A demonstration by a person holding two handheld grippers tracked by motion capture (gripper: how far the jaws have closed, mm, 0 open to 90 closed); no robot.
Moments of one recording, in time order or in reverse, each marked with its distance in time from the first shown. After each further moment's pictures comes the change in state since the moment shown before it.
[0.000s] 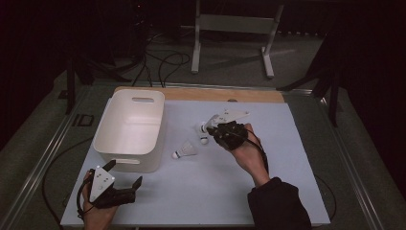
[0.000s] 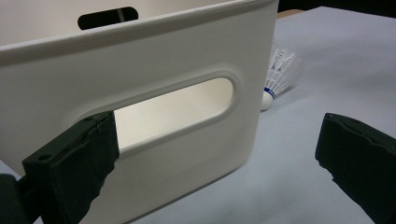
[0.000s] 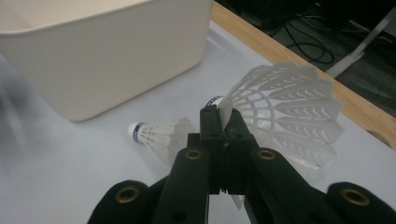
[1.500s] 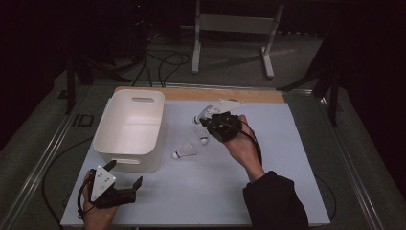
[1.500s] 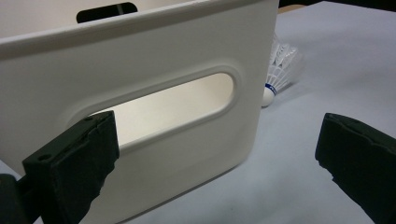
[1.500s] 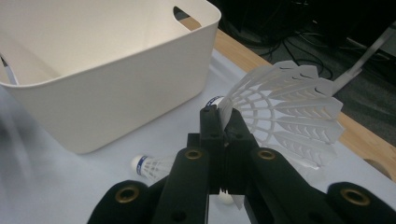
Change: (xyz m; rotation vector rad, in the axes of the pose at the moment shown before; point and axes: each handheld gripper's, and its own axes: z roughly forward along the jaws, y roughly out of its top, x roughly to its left) left arm 0.000 0.000 0.001 0.016 0.003 0.007; right arm 0.002 0.030 0.003 -0.054 0.002 -0.001
